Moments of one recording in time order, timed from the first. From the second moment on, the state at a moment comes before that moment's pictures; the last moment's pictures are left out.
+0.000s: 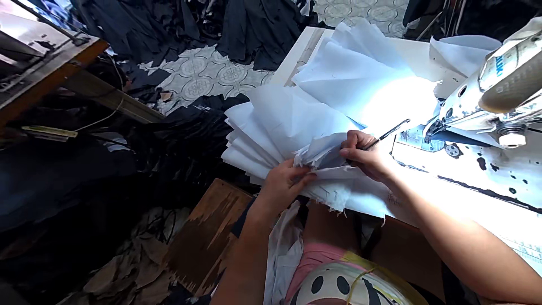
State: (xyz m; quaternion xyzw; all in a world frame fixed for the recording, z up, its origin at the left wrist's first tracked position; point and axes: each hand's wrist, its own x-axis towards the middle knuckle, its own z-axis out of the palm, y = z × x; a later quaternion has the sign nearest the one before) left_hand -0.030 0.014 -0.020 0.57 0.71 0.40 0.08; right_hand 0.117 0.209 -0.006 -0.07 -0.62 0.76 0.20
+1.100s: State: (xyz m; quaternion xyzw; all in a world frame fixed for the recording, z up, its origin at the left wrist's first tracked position) left_hand -0.018 0.027 -0.017 0.55 0.78 0.27 0.10; right_hand 0.111 0.194 -0.014 -0.02 -0.87 0.47 0.15
